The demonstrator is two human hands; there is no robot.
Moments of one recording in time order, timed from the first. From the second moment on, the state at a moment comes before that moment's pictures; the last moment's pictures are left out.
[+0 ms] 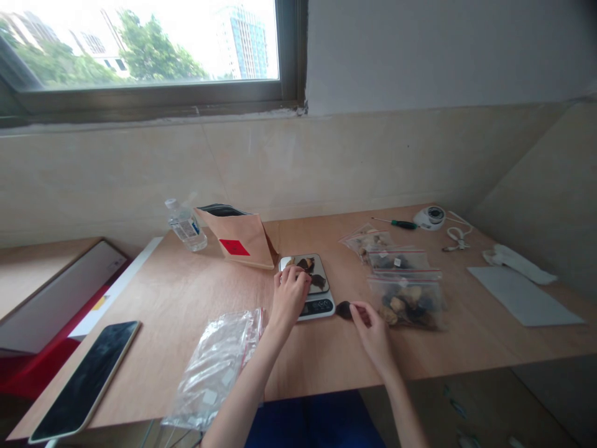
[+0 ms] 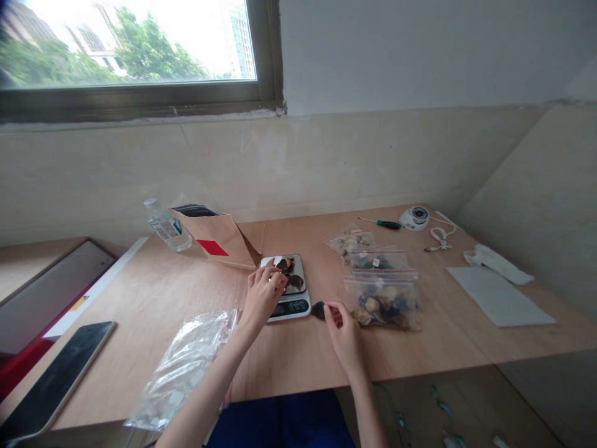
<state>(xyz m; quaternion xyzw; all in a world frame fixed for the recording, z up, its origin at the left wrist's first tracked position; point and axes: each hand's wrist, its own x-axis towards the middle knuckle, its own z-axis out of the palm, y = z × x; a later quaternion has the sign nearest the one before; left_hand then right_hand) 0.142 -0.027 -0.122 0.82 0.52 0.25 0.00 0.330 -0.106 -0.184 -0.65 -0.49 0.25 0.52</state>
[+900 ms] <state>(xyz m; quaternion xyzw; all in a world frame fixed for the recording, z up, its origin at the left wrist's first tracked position) 0.161 -0.039 -0.092 0.80 0.49 0.34 0.03 0.330 -0.106 -0.186 -0.65 -0.47 0.28 0.53</state>
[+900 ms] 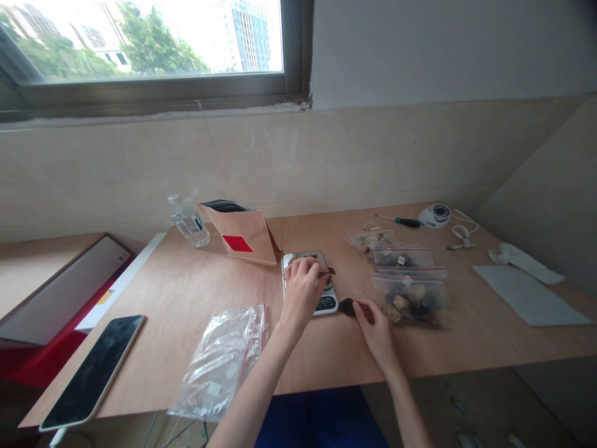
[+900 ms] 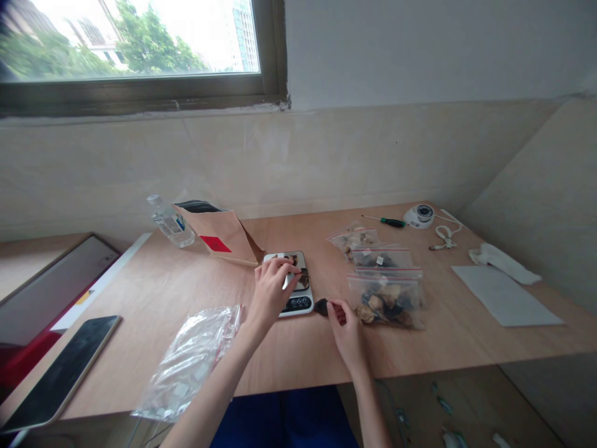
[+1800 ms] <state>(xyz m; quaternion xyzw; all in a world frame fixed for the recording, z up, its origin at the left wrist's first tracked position) 0.147 -0.018 -0.104 0.86 0.47 0.20 0.07 0.333 -0.112 -0.176 -0.64 -0.37 0.27 0.61</state>
